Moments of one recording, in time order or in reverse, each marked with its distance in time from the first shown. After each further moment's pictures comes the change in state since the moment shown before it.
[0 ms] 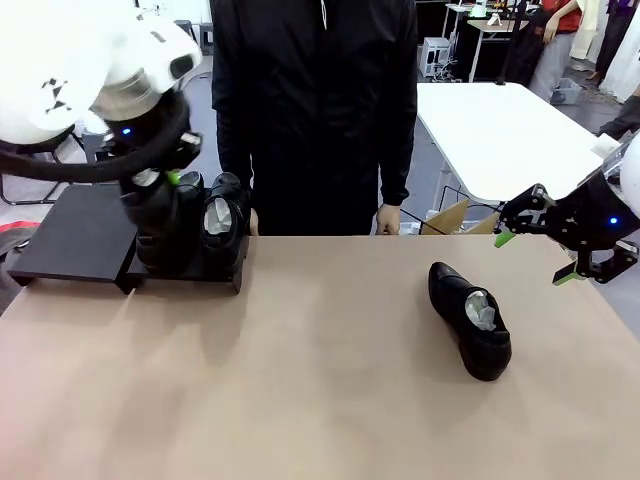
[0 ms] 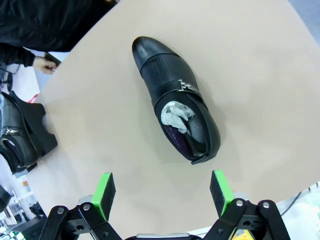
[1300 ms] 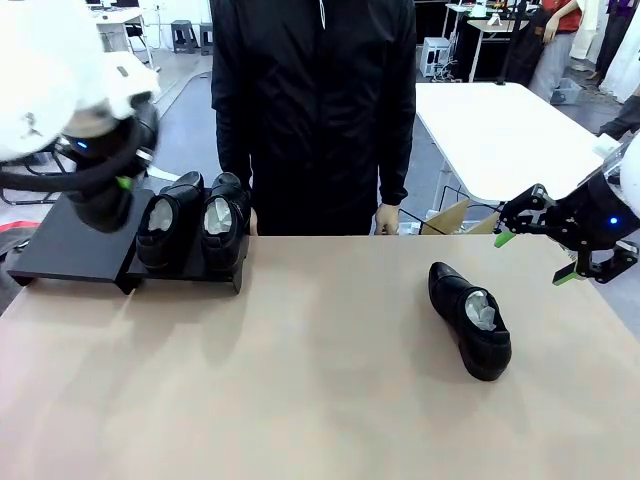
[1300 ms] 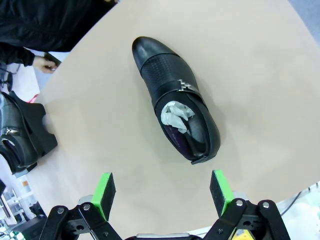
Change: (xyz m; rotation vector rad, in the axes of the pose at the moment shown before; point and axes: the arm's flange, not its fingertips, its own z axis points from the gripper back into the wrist) left arm 0.017 0.072 -0.041 0.150 -0.023 -0.058; right arm 0.000 0.000 0.000 0.000 0.000 0.000
